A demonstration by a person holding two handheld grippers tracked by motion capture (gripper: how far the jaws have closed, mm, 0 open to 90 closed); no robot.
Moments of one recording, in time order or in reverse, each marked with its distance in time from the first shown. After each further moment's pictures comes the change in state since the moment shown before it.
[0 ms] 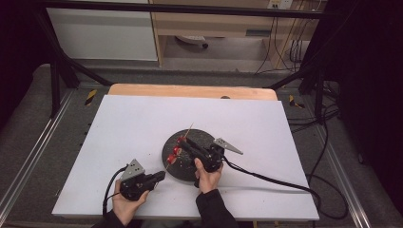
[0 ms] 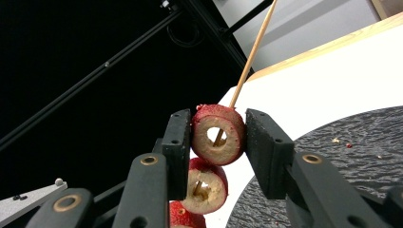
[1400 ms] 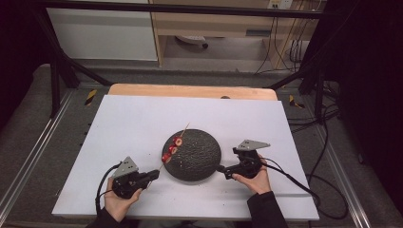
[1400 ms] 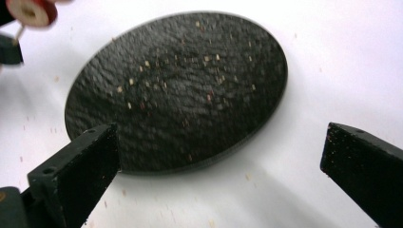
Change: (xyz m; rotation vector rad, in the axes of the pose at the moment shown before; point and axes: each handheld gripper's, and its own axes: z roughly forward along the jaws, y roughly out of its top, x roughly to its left) left arm 0.011 0.010 -0.018 0.036 -0.002 0.026; right arm -0.040 0.052 -0.091 0.539 -0.244 -0.478
